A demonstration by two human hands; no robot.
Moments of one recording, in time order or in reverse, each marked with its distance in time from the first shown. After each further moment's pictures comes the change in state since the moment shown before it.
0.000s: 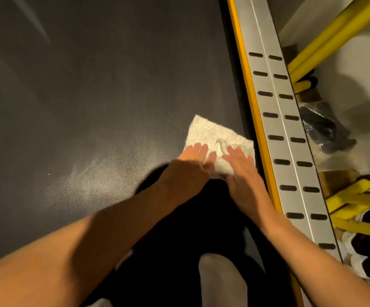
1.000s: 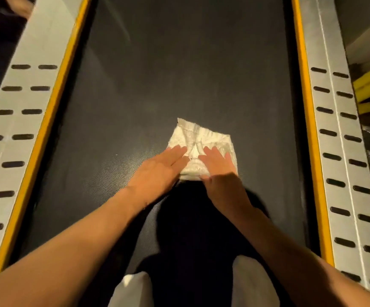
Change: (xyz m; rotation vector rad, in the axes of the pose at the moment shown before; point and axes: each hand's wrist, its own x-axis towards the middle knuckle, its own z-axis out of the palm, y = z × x) left_hand -0.138 -0.080 -0.018 -0.230 0.223 -0.300; right_hand 0.023 -0.118 0.065 -0.054 0.028 -0.338
